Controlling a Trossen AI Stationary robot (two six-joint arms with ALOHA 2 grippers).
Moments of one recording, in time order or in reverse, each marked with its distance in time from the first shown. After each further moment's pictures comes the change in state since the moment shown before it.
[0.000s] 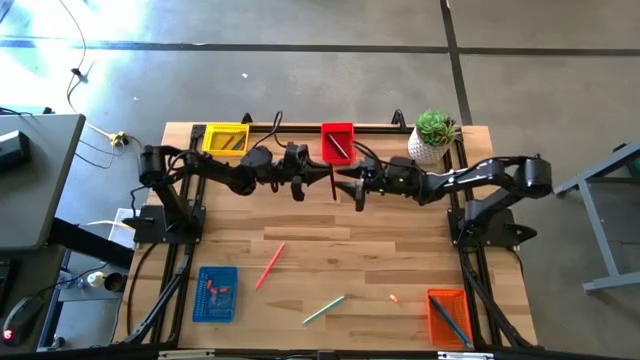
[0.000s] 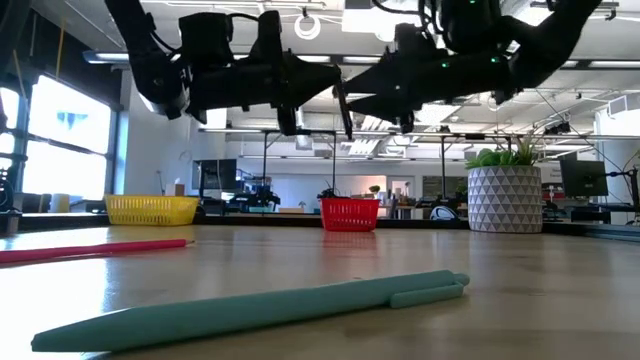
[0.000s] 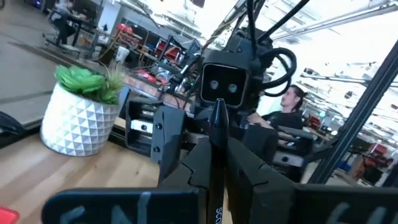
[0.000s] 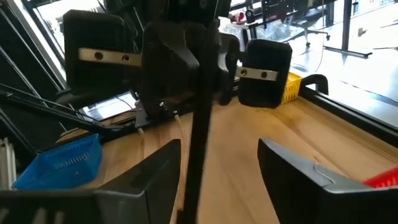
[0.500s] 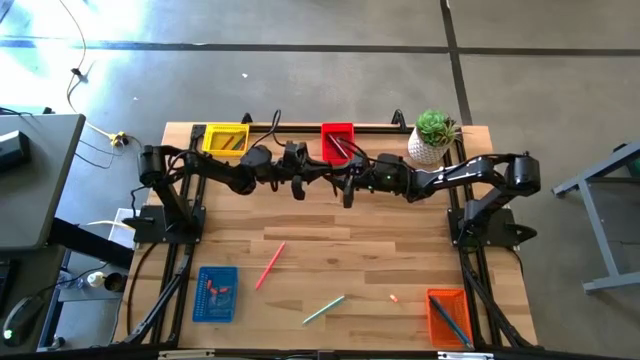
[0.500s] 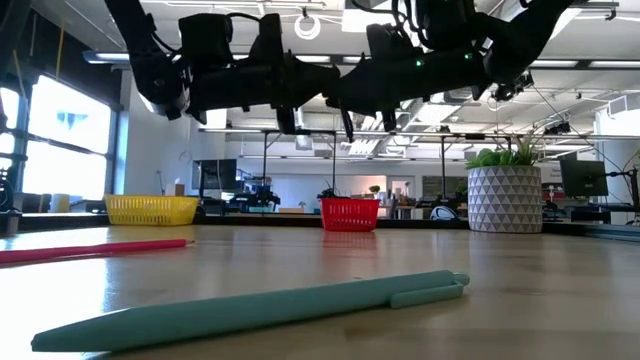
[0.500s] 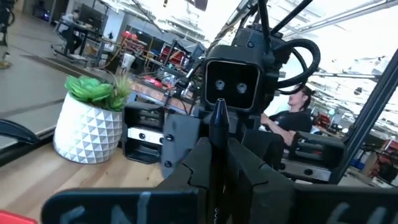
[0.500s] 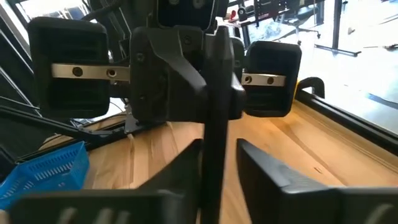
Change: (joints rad) left arm 0.002 0.000 0.000 0.006 -0.008 0.045; right arm 0.001 0.095 0.133 -0.060 0.047 -0.004
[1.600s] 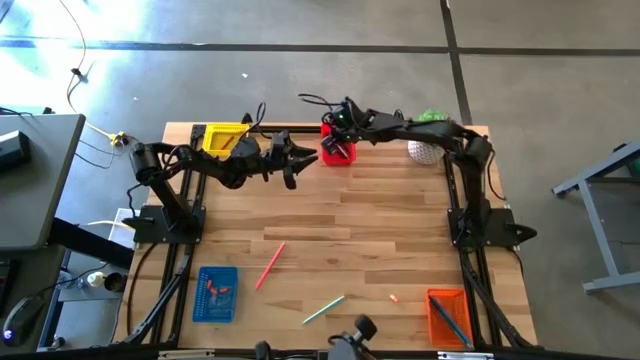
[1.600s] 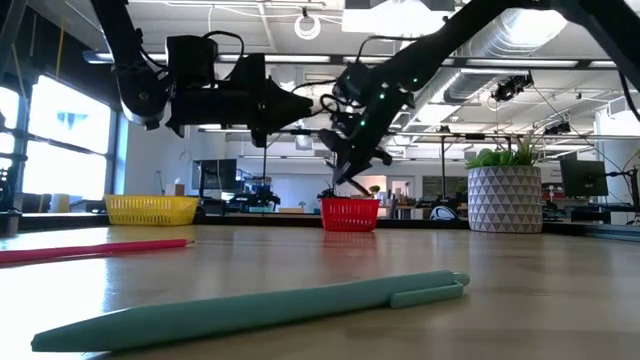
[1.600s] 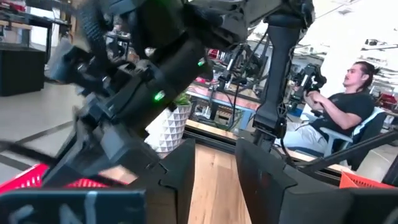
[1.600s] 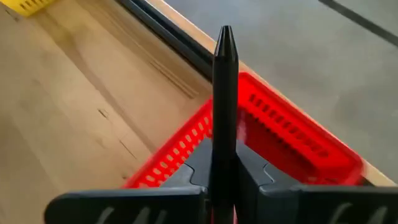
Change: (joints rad) left arm 0.167 -0.040 -0.115 -0.004 0.009 0.161; right arm -0.341 0.414 0.735 -1.019 0.093 -0.069
